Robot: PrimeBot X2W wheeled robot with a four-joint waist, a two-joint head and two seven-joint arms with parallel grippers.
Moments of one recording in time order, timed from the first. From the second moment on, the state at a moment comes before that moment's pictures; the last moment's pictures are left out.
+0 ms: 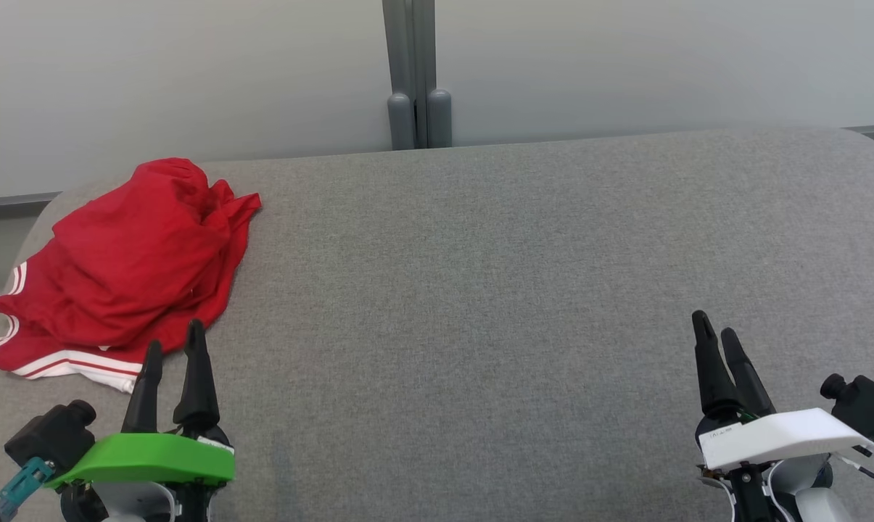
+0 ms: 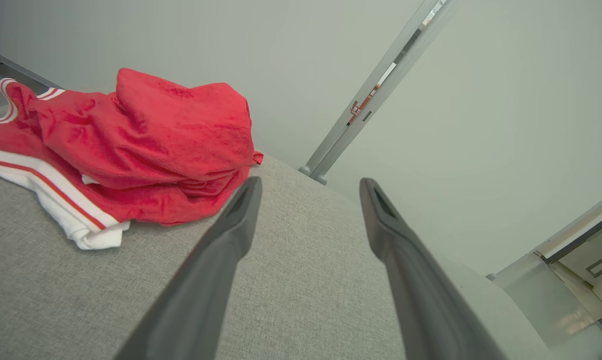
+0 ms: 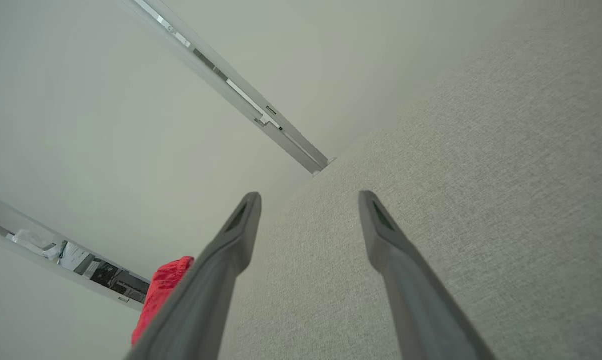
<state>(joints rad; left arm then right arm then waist) -0.04 0.08 -0.01 0.12 -0.73 -0.07 -0.11 0.00 -0.04 0.00 0.10 0.83 0.13 -0.11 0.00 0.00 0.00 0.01</state>
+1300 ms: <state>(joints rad) -0.02 0.11 -0.07 0.06 -0.36 -0.01 -0.14 0.04 -0.05 -0.01 0.03 0.41 0.13 -0.15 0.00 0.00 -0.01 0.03</state>
